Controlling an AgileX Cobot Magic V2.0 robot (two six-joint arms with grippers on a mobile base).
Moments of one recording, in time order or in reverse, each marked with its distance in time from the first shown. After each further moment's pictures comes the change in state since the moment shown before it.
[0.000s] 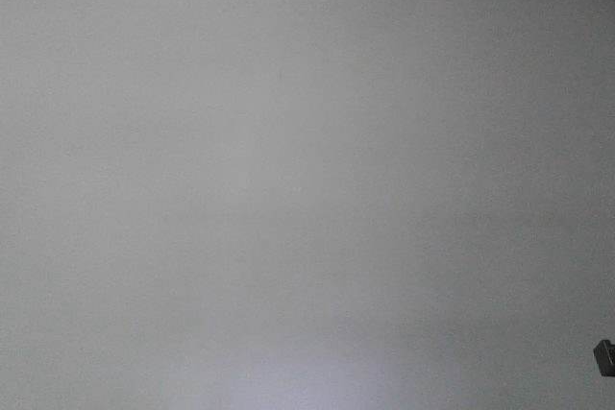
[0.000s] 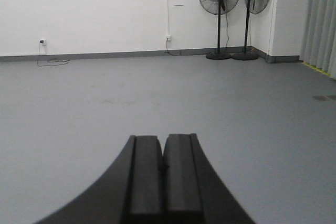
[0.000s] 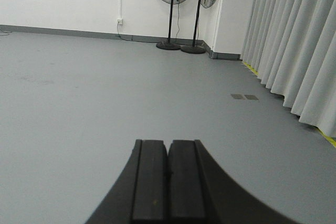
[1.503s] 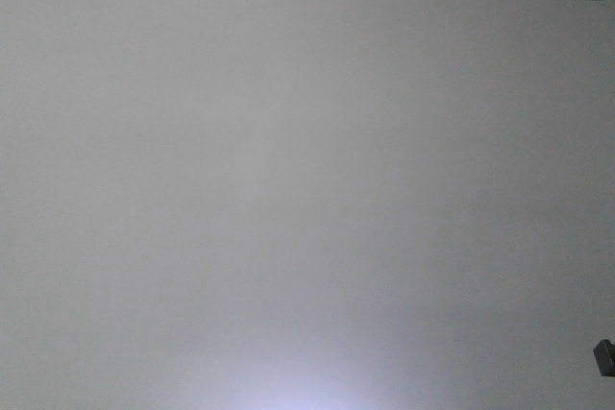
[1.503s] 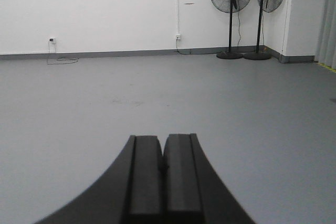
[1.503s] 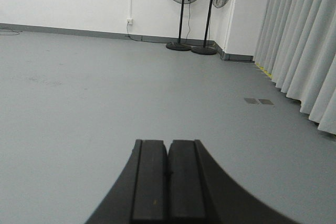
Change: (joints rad) left arm 0.000 0.000 0.000 0.000 0.000 0.000; right arm 0.000 0.000 0.000 0.000 0.000 0.000
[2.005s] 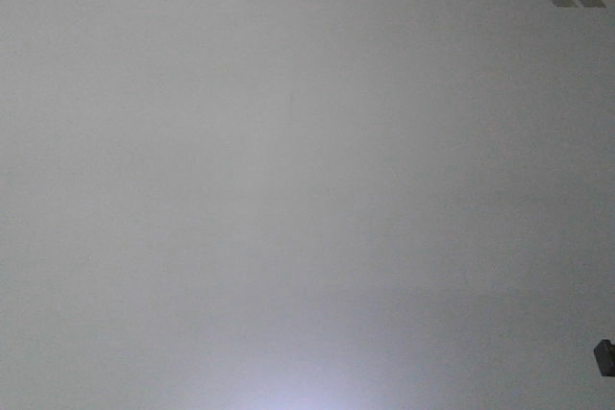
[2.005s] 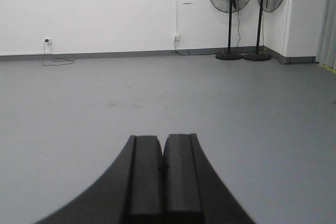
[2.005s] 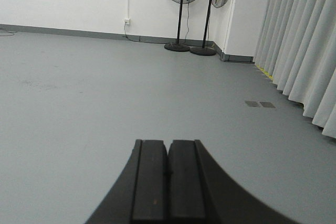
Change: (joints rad) left arm 0.000 0.000 0.000 0.000 0.000 0.000; right arm 0.000 0.000 0.000 0.000 0.000 0.000
